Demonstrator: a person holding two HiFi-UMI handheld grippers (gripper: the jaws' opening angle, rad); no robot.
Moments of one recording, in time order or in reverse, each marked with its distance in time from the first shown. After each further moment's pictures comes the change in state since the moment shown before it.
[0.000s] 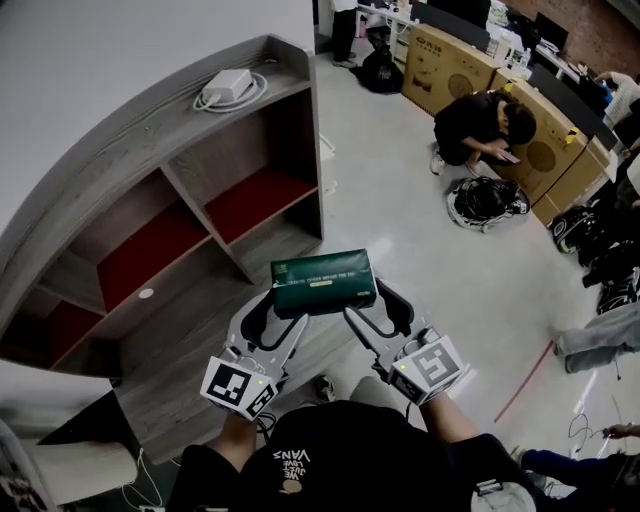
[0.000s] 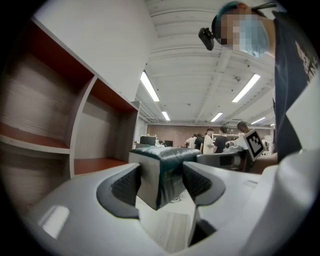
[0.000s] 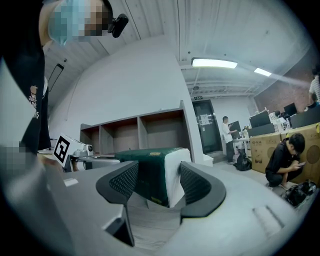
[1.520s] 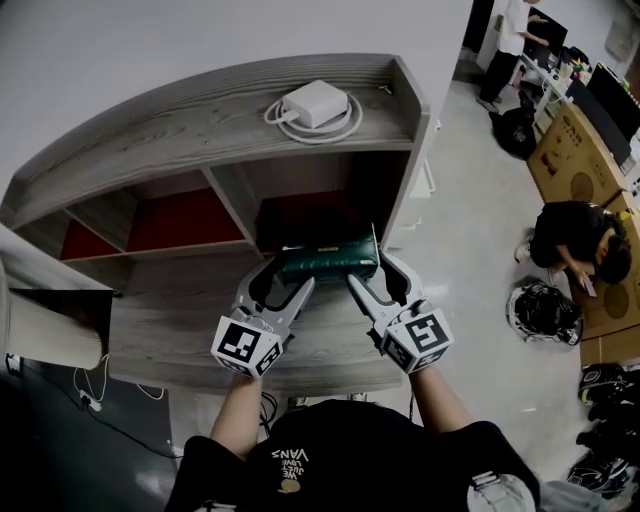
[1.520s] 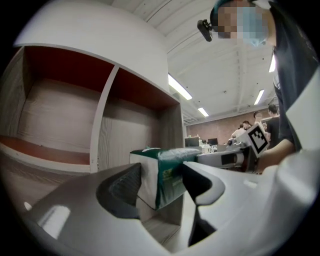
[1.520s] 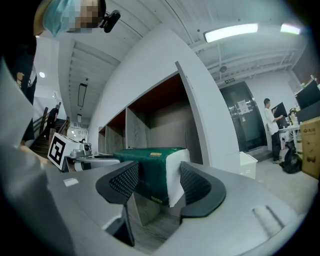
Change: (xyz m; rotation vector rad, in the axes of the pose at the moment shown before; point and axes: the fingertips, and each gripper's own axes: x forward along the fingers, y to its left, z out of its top) left arm 0.080 0.147 -0.006 0.081 -0.028 0.535; right arm 0.208 -0.091 -0.010 0.005 0.006 0.460
